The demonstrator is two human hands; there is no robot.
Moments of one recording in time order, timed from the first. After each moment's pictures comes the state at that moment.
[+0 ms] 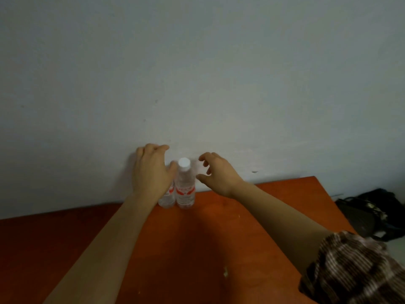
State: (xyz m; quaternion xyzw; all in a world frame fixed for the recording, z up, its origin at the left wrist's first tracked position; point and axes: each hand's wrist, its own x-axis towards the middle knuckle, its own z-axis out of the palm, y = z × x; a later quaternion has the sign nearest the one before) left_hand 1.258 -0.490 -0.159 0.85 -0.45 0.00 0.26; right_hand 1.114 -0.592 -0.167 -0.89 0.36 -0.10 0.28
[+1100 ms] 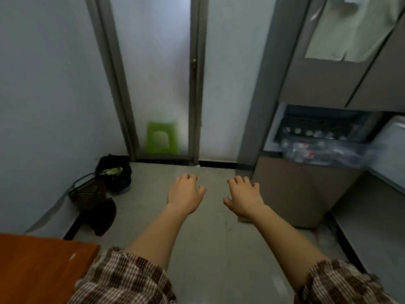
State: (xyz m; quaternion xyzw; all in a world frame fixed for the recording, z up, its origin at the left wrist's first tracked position) left_hand 0.322 -0.271 -0.156 0.35 -0.92 -0.16 0.09; right_hand 0.210 -0.140 -0.144 -0.44 0.90 0.00 0.04
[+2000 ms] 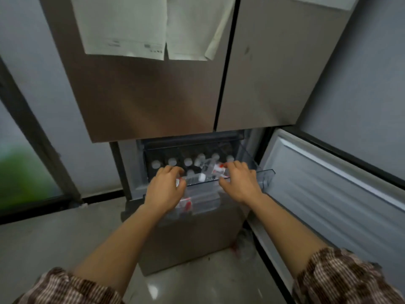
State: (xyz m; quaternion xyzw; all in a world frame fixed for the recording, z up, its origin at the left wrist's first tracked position) left_hand -0.308 -0.139 -0.159 0.11 -0.95 -0.23 0.17; right_hand -0.393 0.055 -0.136 -0.23 0.97 -0.11 -0.02
